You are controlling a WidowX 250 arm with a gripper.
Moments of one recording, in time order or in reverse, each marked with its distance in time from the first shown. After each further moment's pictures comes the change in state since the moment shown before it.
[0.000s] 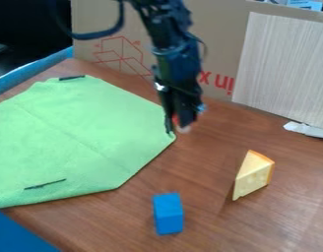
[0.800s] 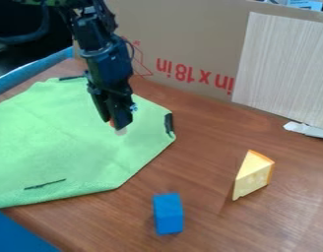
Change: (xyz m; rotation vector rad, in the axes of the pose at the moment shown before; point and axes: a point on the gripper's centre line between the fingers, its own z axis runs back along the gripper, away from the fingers) arm -0.072 0.049 0.014 0.015 0.052 0.125
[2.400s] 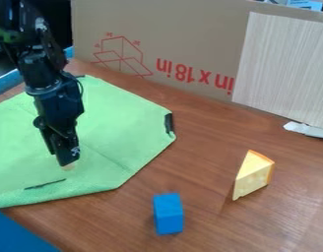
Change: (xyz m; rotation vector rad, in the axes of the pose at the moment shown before) arm -0.079 0.018 -0.012 0.076 0.094 -0.076
